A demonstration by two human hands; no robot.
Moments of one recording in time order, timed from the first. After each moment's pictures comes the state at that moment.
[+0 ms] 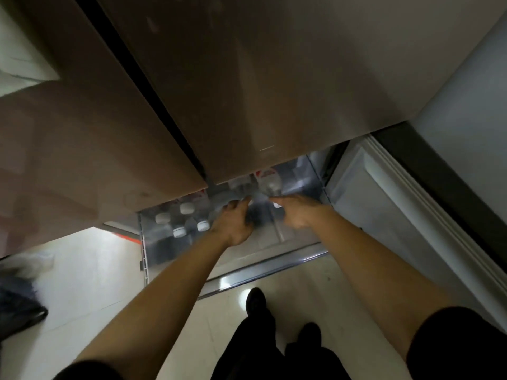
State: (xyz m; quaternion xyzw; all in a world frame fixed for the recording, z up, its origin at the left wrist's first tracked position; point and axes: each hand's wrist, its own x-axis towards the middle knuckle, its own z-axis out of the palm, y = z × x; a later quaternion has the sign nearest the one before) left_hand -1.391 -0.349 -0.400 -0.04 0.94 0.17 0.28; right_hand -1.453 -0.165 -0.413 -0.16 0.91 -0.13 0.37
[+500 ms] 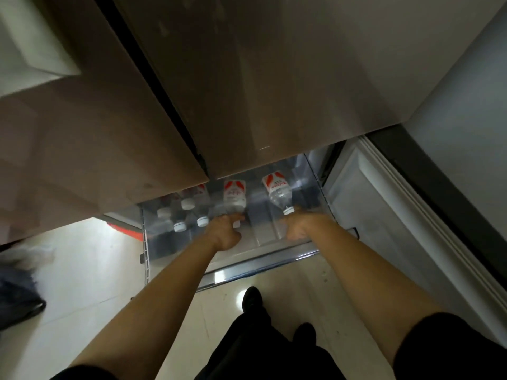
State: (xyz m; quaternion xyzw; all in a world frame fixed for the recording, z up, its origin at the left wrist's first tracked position) left_hand -1.364 -0.365 -0.405 -0.07 0.93 0.19 0.32; right_hand -1.428 -0.157 -0.410 -0.15 0.87 -0.02 0.47
